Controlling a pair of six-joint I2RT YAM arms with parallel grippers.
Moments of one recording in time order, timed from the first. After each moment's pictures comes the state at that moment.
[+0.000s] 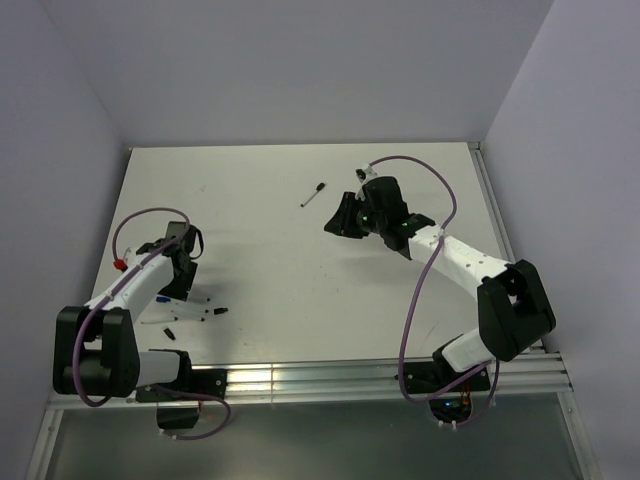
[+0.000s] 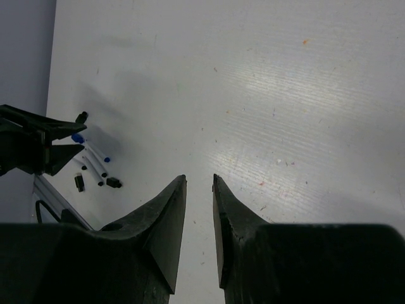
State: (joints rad) left arm -0.09 1.29 0.71 -0.74 -0.48 -1.45; right arm 0.49 1.46 0.96 -0.07 -0.28 0.62
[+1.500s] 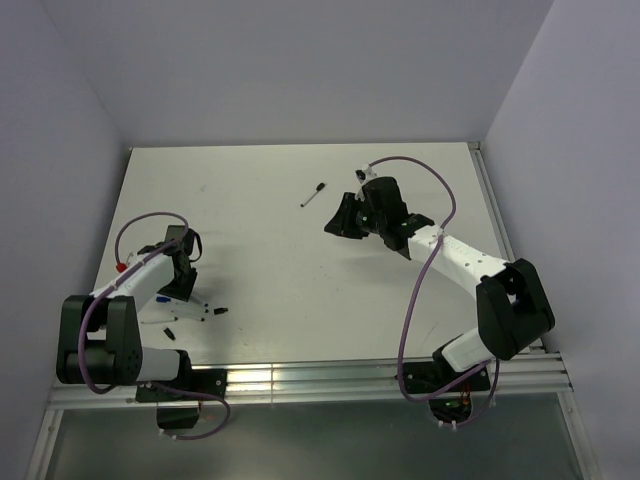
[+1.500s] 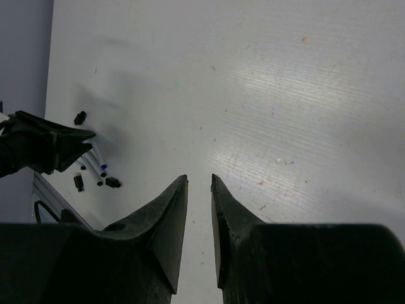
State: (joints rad) left arm -0.05 1.35 0.67 -0.68 -0.43 -1.41; right arm 0.49 1.47 0.96 -0.07 -0.28 0.62
